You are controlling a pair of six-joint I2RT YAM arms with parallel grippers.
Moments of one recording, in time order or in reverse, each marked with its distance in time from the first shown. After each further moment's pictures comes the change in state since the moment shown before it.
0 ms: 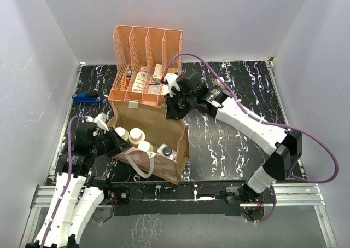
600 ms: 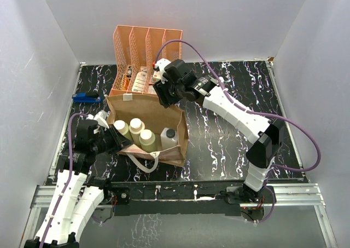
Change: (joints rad) left arm 0.001 0.034 0.000 0.062 0.005 -0.020; right arm 0.004 0.213 0.314 -0.075 0.235 -0.061
